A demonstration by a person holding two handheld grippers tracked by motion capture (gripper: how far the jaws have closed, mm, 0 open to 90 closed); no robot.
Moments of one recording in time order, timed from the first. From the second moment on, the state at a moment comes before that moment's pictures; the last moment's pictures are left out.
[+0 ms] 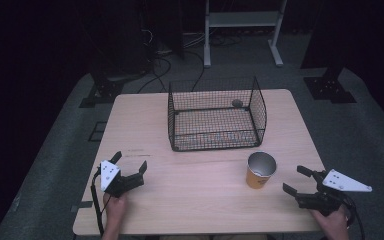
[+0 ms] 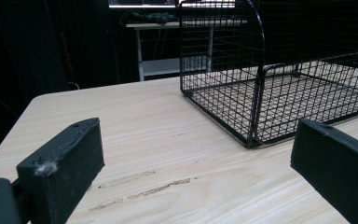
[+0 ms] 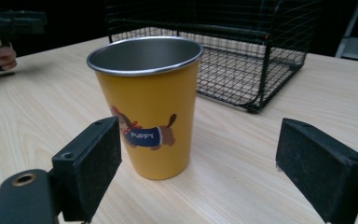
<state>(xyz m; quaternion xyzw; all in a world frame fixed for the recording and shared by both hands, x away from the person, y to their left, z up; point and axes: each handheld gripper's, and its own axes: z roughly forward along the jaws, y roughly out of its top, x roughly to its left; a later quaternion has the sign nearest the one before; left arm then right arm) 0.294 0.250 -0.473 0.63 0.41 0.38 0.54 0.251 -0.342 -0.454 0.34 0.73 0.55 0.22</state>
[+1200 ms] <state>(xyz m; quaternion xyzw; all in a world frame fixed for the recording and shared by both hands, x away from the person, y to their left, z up) 0.294 0.250 -0.473 0.62 0.42 0.38 0.54 0.290 -0.276 -0.457 0.30 0.77 0.53 0.18</state>
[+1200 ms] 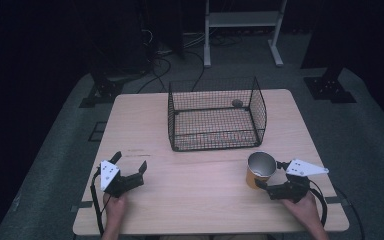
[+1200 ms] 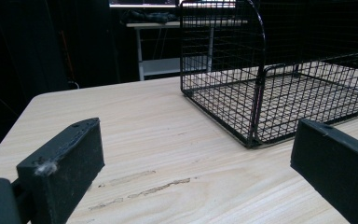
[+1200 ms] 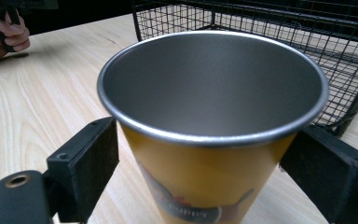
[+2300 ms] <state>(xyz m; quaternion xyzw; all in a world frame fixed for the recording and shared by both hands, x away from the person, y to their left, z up) 0.294 0.253 -0.473 0.62 0.42 0.37 0.55 0.347 -0.242 -0.407 0.27 0.78 0.55 0.13</state>
